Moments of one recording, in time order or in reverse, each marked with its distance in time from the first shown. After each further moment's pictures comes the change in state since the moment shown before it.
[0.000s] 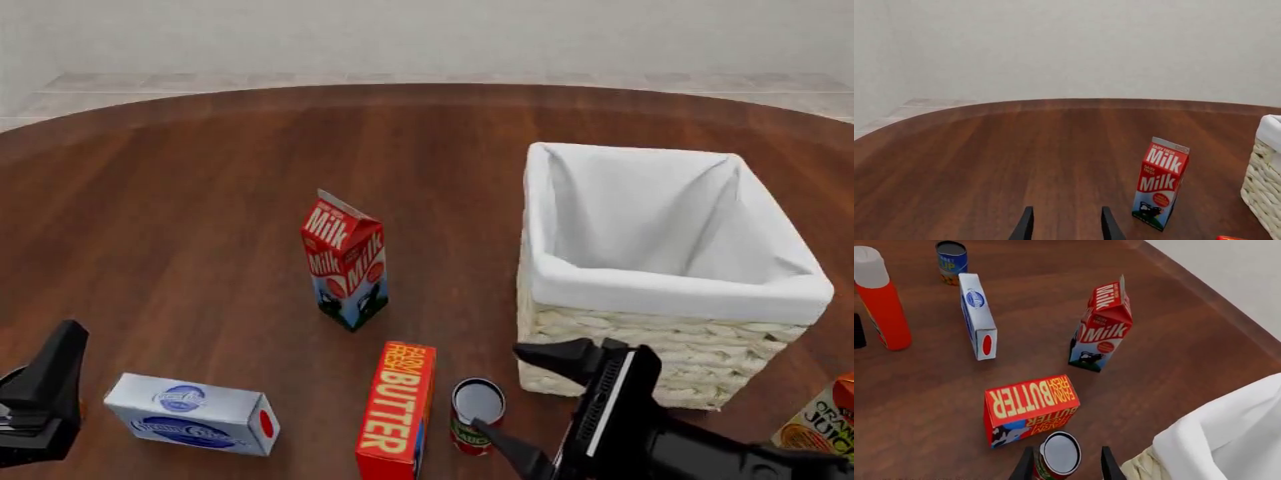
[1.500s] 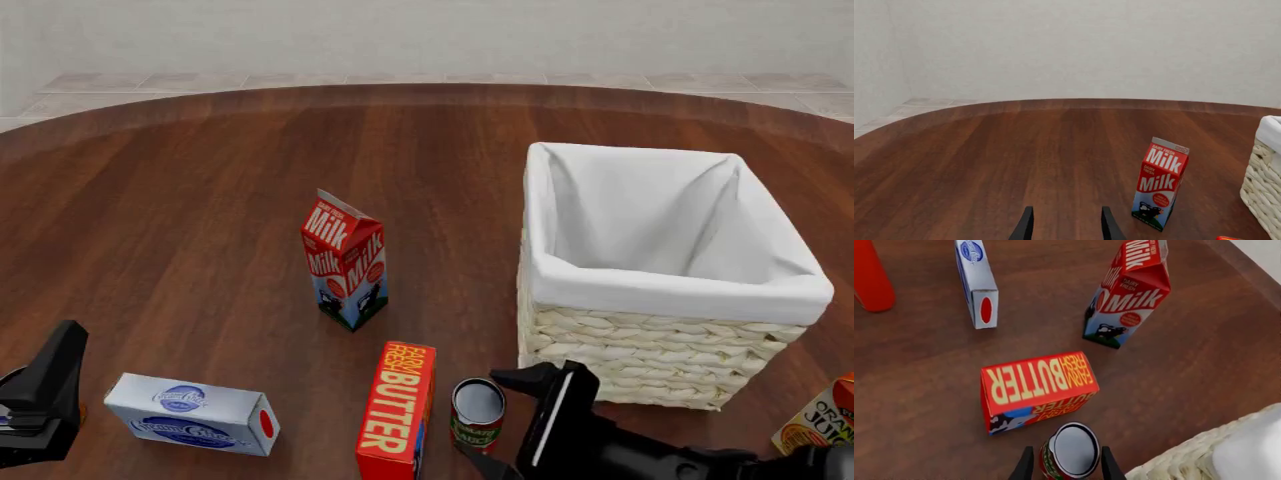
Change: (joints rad) left arm 0.001 -0.002 0.002 0.000 -0.005; right arm -0.002 0.353 -0.008 -0.218 -0.031
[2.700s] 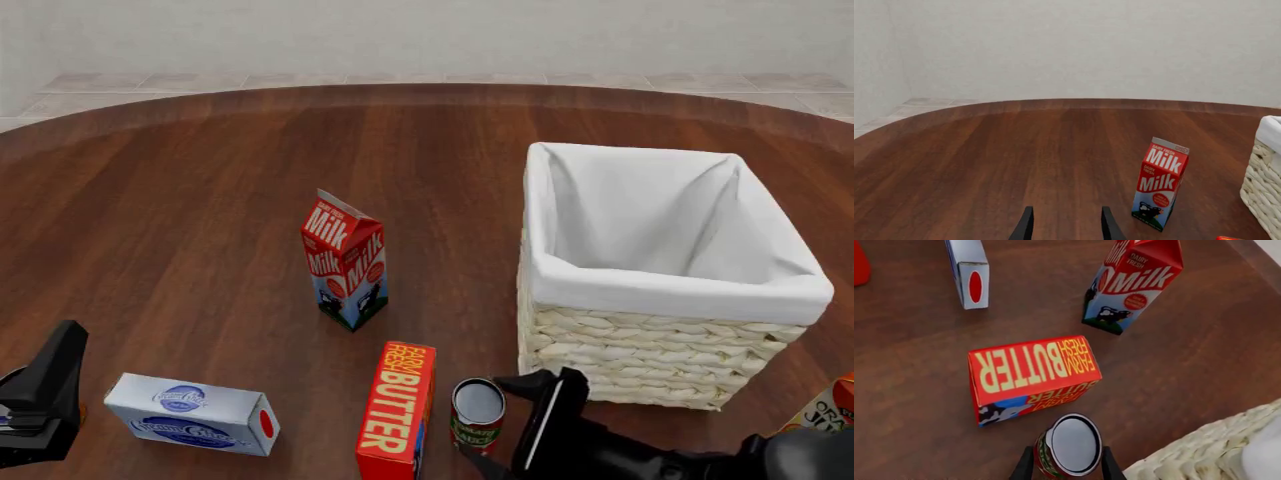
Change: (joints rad) left arm 0.000 0.000 0.000 0.000 0.000; right arm -0.033 0.155 0.005 -0.119 -0.040
